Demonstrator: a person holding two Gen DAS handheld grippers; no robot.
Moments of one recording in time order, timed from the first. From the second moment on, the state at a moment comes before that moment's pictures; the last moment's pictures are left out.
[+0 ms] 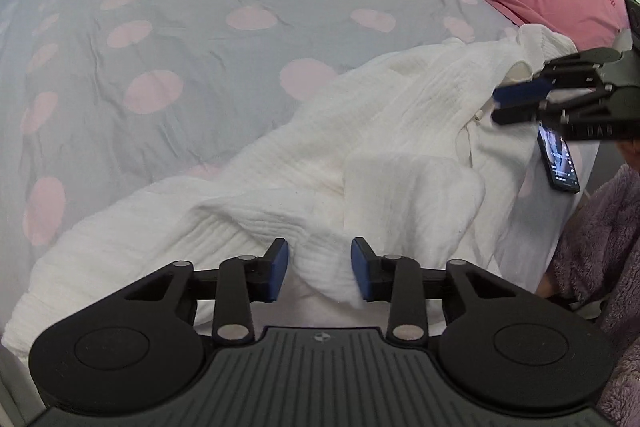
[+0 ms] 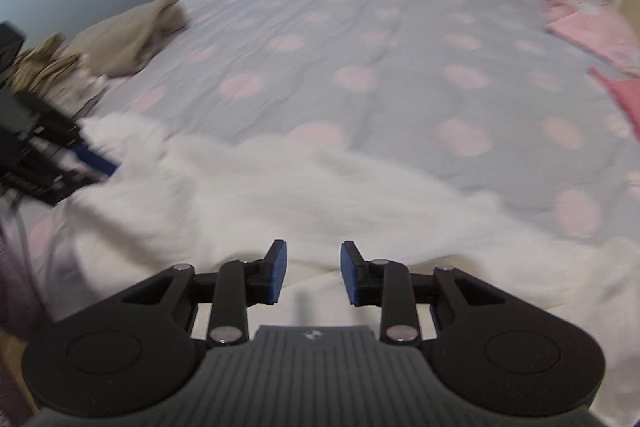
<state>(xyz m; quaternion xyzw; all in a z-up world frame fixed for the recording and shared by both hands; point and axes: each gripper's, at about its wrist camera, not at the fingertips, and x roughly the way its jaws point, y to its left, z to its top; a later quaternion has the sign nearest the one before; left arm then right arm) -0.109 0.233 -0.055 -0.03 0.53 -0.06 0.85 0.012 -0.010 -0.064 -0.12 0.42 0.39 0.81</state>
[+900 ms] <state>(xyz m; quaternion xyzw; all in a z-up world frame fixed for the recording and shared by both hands) -0.135 0.252 -0.005 -0.07 0.44 0.00 0.90 -0.027 0.026 -0.070 -0.18 0.40 0.50 0.75</state>
